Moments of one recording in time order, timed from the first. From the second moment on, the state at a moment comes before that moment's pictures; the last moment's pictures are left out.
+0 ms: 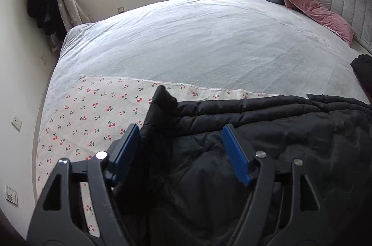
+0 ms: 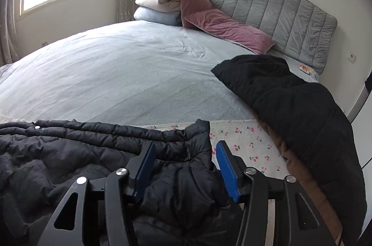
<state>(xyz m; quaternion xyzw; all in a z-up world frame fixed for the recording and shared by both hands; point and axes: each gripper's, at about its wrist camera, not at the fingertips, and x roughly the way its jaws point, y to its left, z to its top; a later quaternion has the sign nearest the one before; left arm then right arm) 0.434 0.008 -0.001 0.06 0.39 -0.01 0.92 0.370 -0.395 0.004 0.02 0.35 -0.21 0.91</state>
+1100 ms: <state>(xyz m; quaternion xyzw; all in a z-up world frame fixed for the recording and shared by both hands) 0.278 0.053 -0.055 -0.01 0.42 -0.06 0.91 0.205 -0.391 -0.051 0.22 0.39 -0.09 0.89</state>
